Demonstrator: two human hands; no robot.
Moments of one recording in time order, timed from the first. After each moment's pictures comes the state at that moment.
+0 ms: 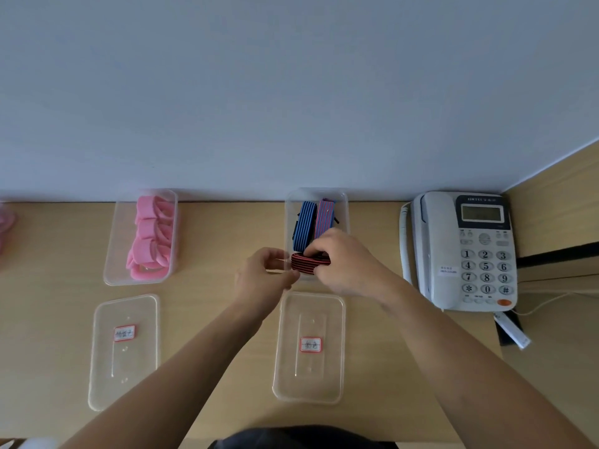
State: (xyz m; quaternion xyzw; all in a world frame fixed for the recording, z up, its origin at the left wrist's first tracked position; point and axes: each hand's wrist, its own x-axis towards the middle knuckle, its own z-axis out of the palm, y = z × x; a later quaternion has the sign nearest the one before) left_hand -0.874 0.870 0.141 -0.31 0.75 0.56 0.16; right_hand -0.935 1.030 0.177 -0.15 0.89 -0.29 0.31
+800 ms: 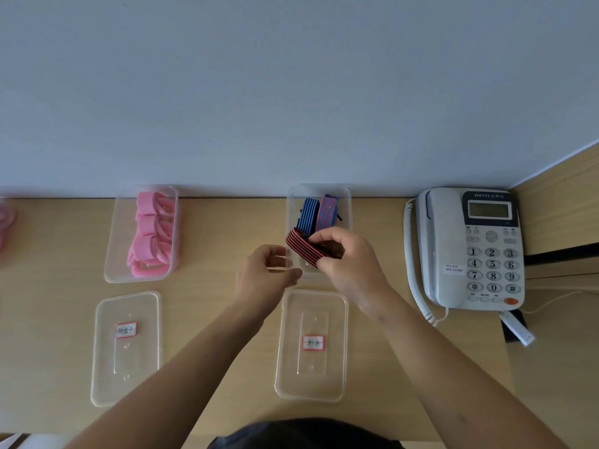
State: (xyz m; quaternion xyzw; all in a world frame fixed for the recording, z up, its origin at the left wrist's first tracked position) left_hand -0.873 0.869 0.138 -0.32 0.73 0.59 0.16; right_hand -0.913 1.026 0.165 0.06 0.82 -0.53 0.21
